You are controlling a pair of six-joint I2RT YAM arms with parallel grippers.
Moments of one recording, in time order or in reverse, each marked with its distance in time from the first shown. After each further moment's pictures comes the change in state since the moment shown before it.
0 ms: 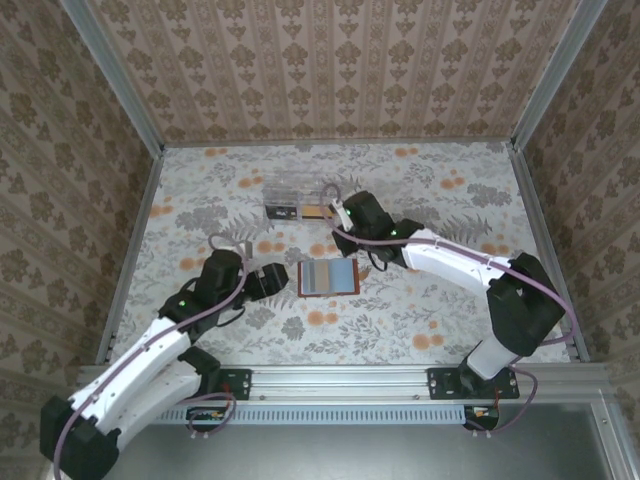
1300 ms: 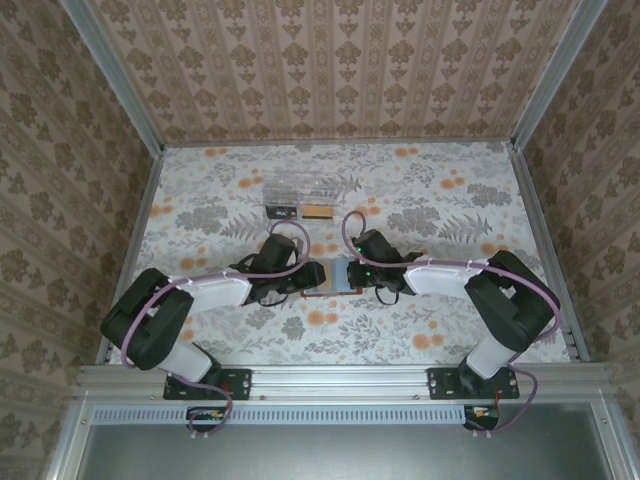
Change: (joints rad) left arm -0.101 0.716 0.097 0.476 0.142 -0.042; right arm -0.001 0.049 -0.301 0.212 -0.076 0.371
